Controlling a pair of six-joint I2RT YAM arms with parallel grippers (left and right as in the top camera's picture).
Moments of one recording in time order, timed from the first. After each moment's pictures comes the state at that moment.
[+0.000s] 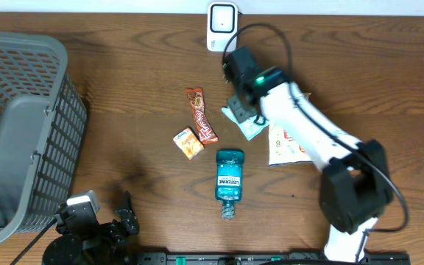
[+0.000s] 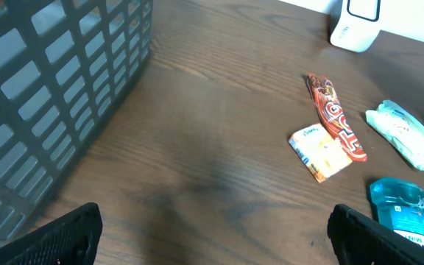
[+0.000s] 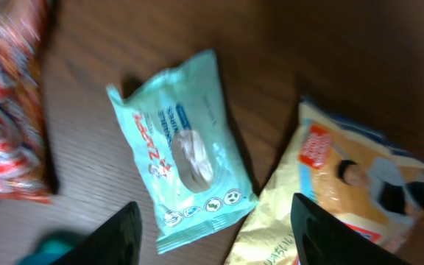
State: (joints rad) left arm 0.19 0.01 0.61 -1.13 0.13 -0.15; right arm 0.55 1.98 1.57 -0.88 0.22 0.03
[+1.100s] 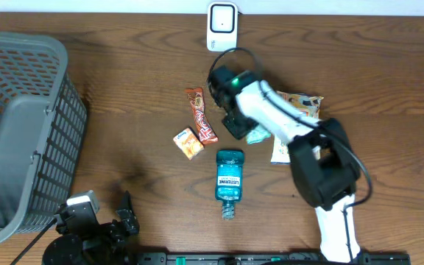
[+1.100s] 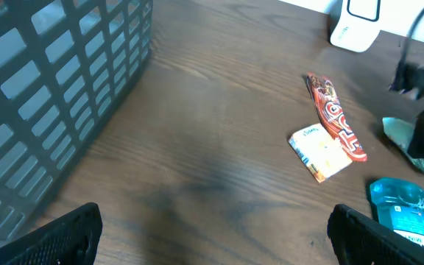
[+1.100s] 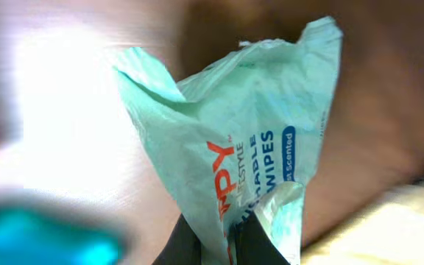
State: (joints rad) left arm 0.19 0.01 0.61 -1.13 0.13 -0.15; right arm 0.56 2.18 1.70 -1.10 0.08 -0.08
